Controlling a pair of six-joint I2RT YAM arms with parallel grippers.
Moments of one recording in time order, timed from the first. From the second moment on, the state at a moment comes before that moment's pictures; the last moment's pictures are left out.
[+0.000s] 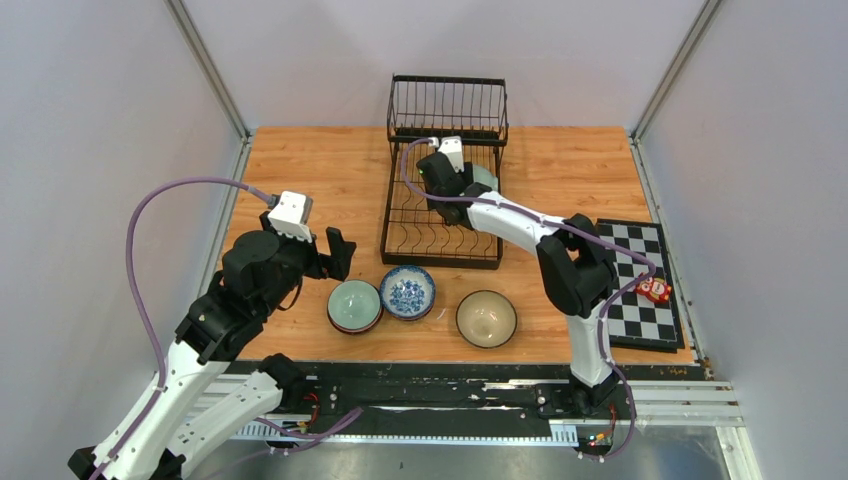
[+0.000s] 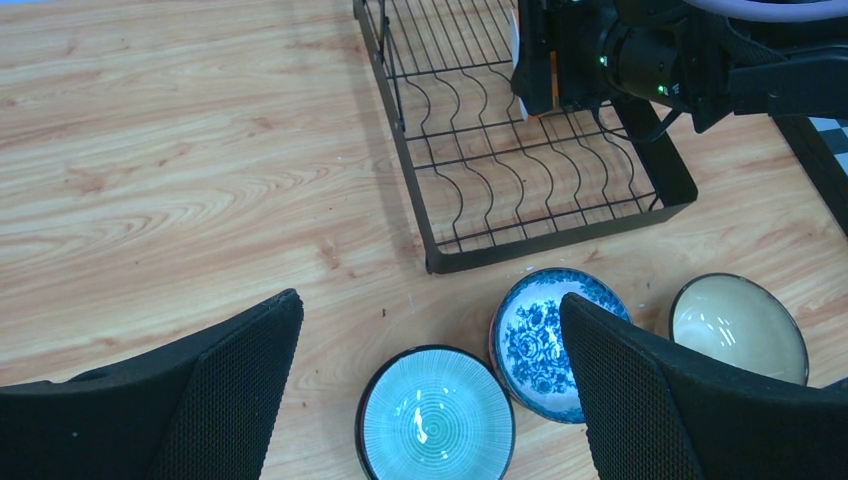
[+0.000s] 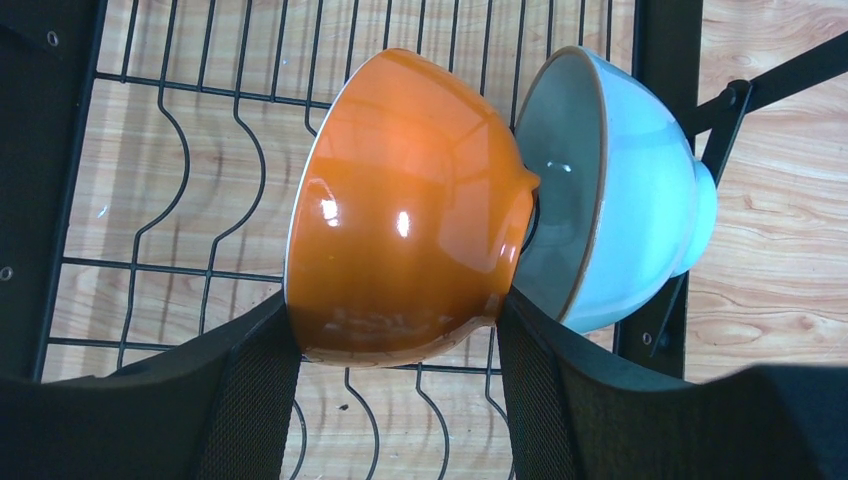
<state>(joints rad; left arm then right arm) -0.60 0.62 0.92 -0.59 -0.23 -0.19 0.69 2.02 1.56 -0.26 0.57 0.32</state>
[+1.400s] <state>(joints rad) -0.60 0.61 0.92 -0.59 -0.25 -0.19 0.68 1.94 1.51 -0.25 0.52 0.36</state>
